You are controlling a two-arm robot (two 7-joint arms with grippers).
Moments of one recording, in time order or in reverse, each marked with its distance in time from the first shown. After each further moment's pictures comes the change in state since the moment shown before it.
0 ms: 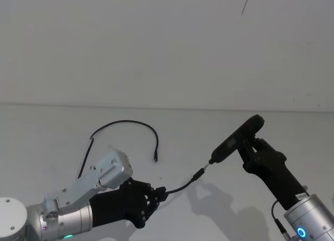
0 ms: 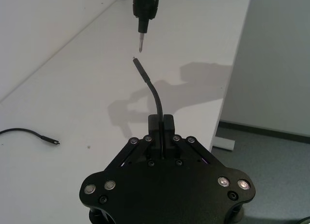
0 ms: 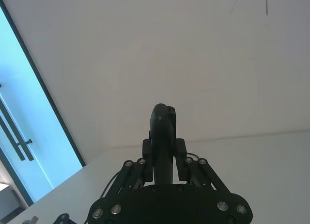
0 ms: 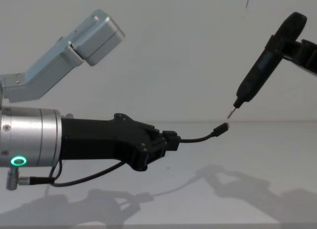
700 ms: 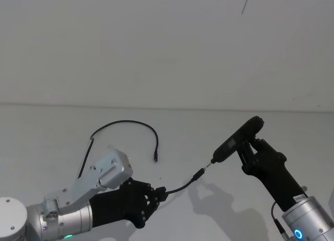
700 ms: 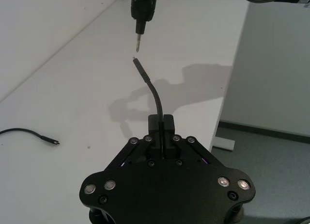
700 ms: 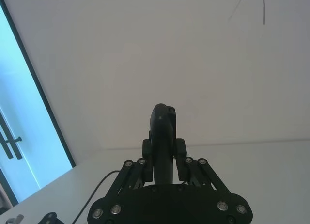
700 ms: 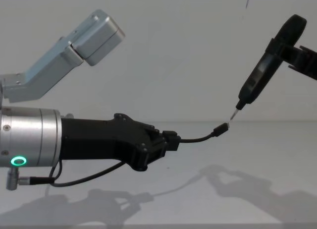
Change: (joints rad) left arm 0.000 0.000 0.000 0.000 0.000 0.000 0.000; right arm 0.011 0.012 -0.023 0.037 -0.041 -0.078 -0.004
